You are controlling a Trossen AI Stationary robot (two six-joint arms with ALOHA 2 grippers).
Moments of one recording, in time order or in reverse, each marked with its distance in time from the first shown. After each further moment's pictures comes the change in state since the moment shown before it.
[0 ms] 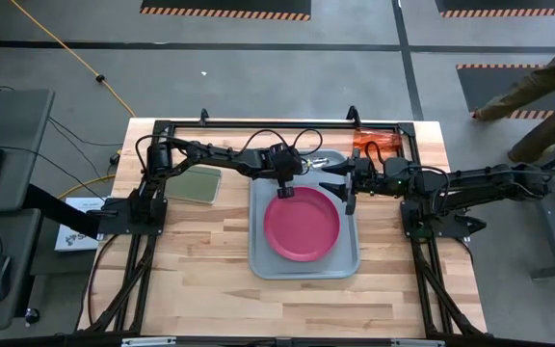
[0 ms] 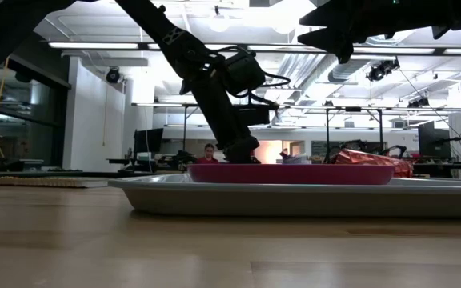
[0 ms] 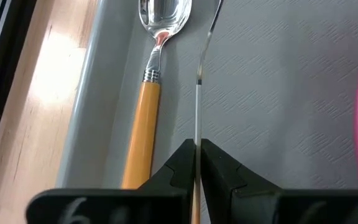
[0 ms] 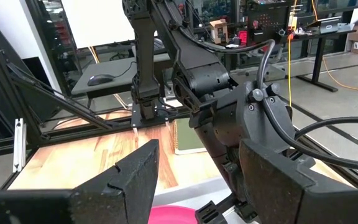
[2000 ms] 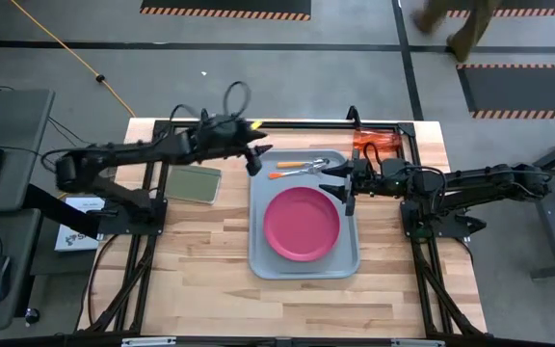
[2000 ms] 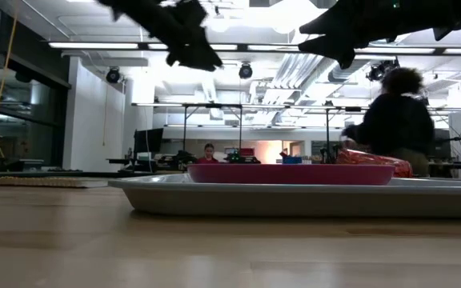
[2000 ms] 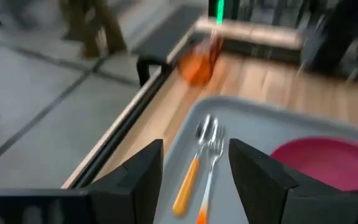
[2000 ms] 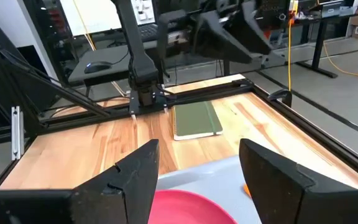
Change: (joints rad) left arm 0.082 -0.724 -0.325 0.103 0.107 -0.213; right arm 0.000 0.002 0.000 -0.056 0.000 0.017
